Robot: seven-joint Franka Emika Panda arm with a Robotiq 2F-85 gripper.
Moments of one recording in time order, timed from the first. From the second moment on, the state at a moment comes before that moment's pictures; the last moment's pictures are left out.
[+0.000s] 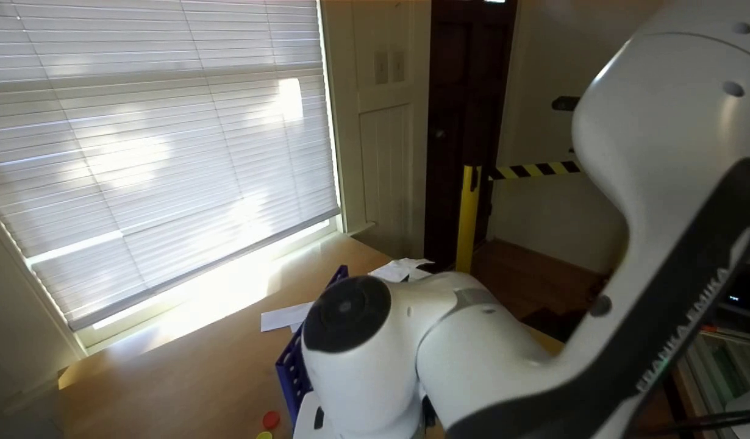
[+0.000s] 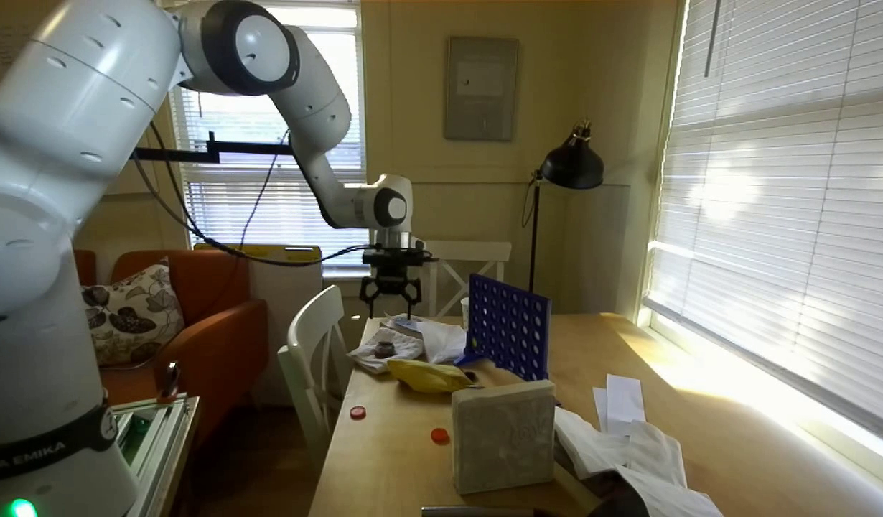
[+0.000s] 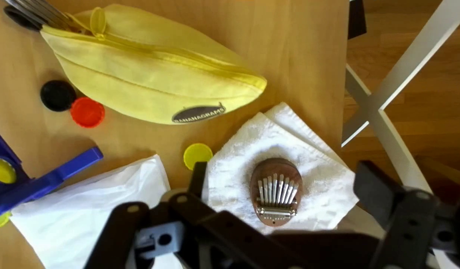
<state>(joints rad) 0.38 0.55 0.25 -1.86 -0.26 2.27 -0.43</state>
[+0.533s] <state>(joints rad) 0.50 0.56 0.20 -1.93 -0.41 2.39 -0.06</state>
